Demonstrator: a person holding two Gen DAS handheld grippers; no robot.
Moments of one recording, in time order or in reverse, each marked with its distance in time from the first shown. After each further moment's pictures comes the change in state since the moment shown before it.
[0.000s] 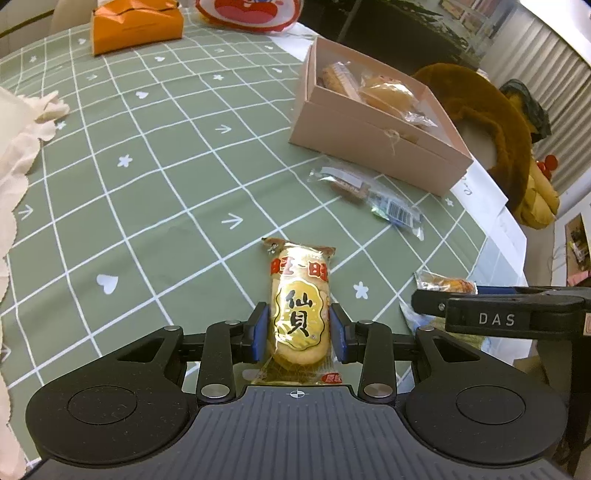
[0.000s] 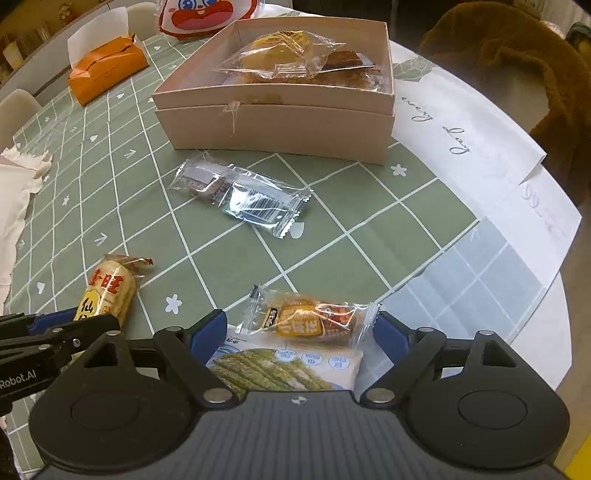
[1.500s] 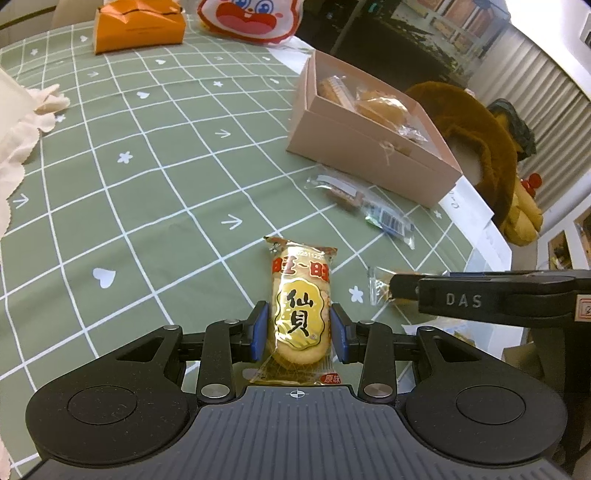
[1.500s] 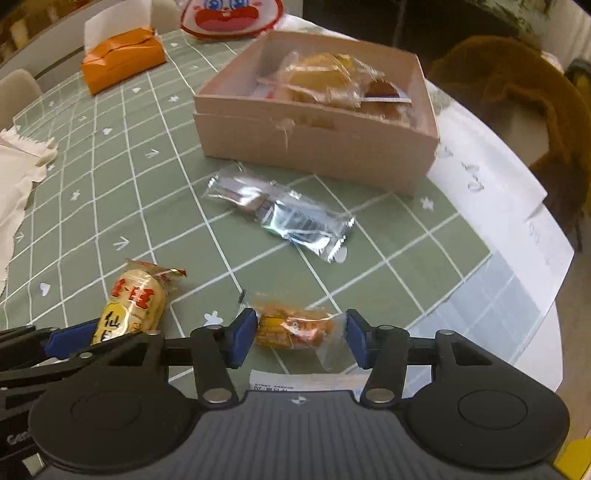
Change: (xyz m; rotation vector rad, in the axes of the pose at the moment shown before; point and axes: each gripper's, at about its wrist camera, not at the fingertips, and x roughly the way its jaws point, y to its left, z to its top) left arm -0.002 0.011 -0.009 -0.030 -0.055 -0.066; right arm -0.005 0.044 0.013 -0.078 -0.041 -0.053
